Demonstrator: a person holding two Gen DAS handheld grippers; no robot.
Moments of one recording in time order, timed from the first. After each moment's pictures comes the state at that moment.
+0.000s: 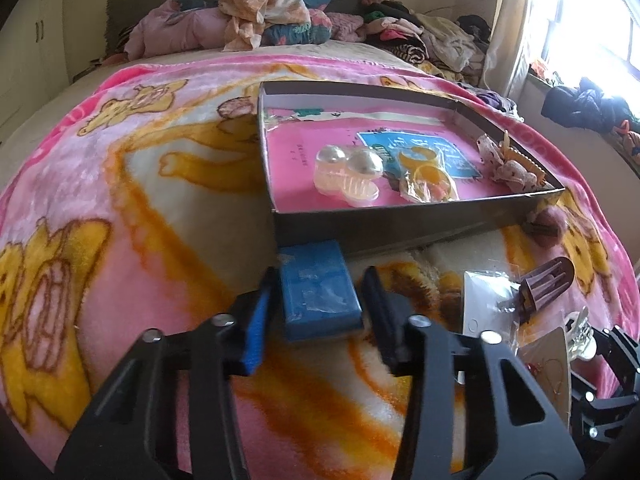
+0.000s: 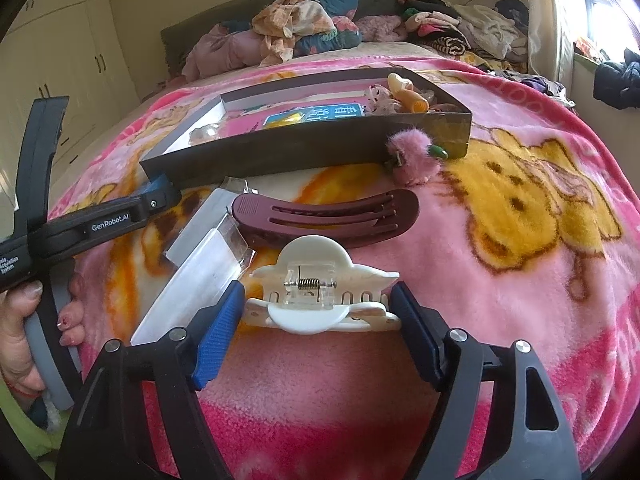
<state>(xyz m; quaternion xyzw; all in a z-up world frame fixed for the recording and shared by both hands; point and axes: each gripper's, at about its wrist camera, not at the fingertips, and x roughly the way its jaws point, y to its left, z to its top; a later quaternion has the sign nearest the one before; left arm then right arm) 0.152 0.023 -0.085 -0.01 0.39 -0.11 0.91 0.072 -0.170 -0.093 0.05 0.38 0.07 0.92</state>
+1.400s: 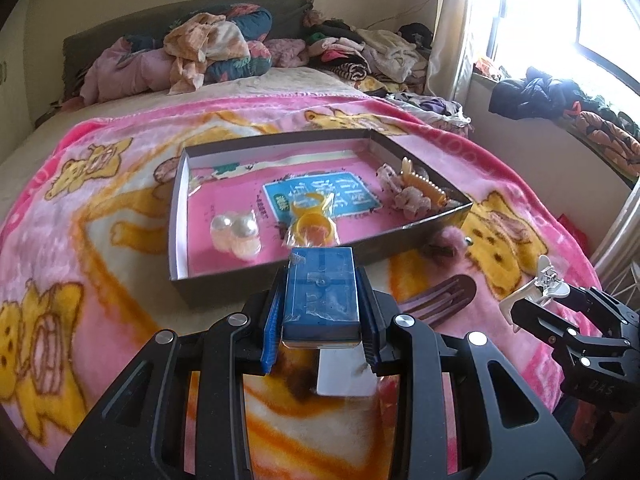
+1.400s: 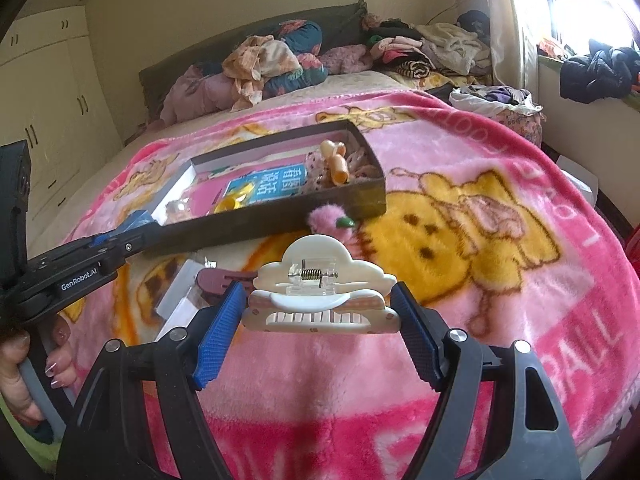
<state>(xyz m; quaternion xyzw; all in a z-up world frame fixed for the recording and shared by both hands) 0.124 -0.032 -0.030 0.02 0.34 -0.19 0.92 0.057 -0.223 -0.040 0.08 0.34 0.03 0.94</state>
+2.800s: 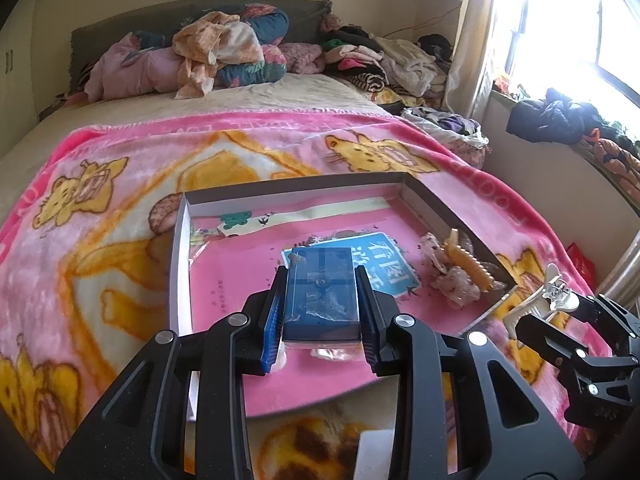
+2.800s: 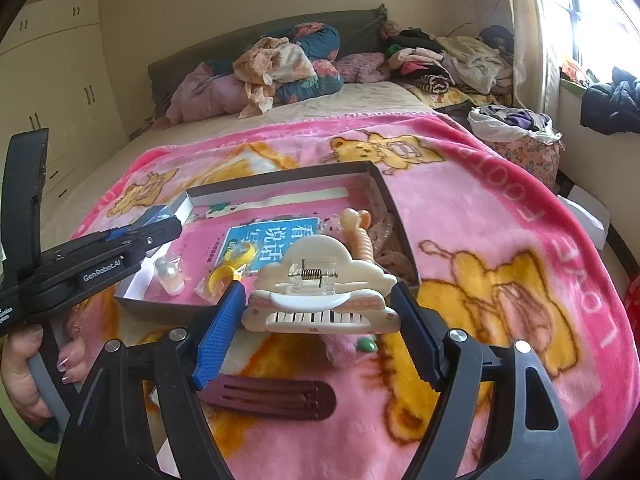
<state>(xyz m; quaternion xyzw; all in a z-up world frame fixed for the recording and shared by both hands) 0.215 -0.031 -0.015 -0.01 0.35 -0.17 0.92 0.151 -0.209 -0.014 0.05 0.33 0.05 0.94</state>
